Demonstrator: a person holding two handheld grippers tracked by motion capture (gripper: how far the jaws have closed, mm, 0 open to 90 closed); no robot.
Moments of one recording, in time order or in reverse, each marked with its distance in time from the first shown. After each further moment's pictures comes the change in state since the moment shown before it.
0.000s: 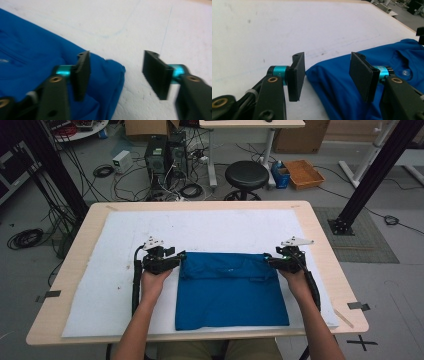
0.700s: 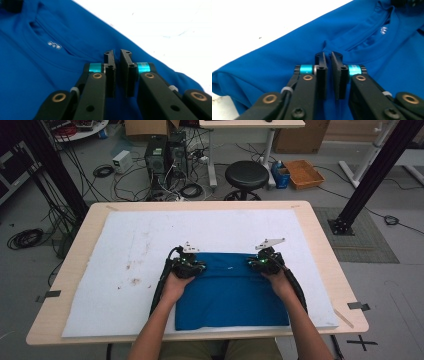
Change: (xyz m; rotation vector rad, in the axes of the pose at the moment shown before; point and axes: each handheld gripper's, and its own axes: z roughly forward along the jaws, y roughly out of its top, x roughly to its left) left arm -0.053 -0.008 0.051 0.280 -0.070 0.218; right arm 0.051 0.015 0.029 0.153 0.147 -0.135
